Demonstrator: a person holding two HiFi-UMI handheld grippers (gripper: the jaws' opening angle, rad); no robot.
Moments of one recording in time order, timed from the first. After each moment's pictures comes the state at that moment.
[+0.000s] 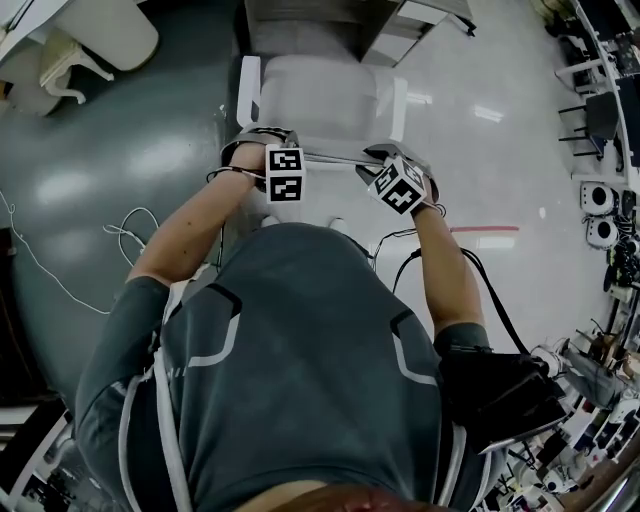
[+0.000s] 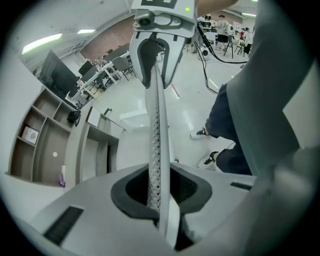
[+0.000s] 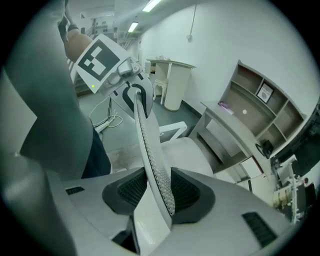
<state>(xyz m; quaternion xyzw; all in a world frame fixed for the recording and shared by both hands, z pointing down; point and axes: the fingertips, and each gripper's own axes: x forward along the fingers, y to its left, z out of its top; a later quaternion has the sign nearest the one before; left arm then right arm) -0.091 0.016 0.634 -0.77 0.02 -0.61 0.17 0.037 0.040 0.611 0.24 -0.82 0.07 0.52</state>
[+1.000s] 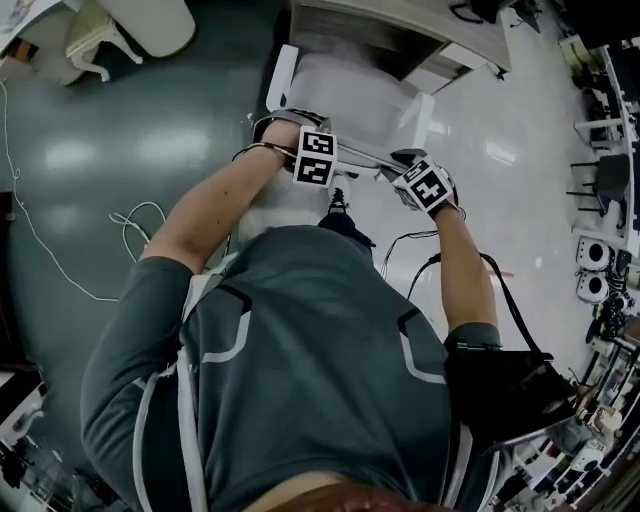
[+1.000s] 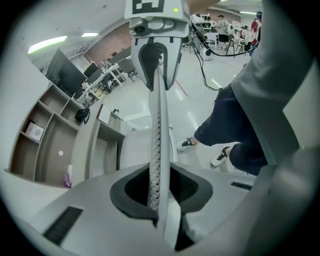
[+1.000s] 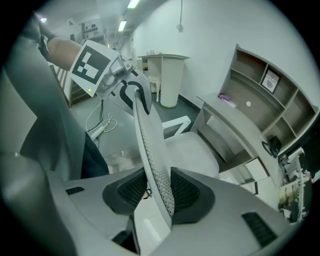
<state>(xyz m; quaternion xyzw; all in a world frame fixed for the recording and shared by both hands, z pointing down) -0.098 -0.105 0.633 -0.78 0.02 -0.60 0.18 0.029 -0.074 0.613 0.23 -0.81 0.13 0.52</state>
